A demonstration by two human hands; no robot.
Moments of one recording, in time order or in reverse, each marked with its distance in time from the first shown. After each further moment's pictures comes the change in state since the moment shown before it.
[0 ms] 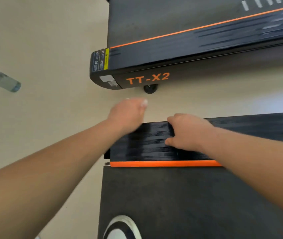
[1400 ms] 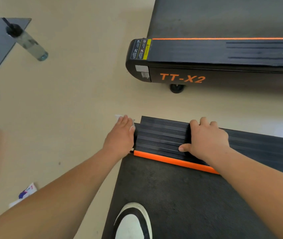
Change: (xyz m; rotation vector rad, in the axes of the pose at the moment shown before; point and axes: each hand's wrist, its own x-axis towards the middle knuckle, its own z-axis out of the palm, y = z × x) left_hand -0.096 -0.131 0.090 -0.139 0.021 -0.351; right_hand 0.027 -0.065 0.028 -0.284 0.069 0.178
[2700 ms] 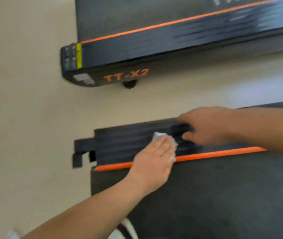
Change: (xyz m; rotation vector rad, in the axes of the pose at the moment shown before) left_hand -0.063 0.207 0.024 0.074 0.052 0.966; right_hand -0.046 0.147 -0.061 0.096 -0.257 -0.122
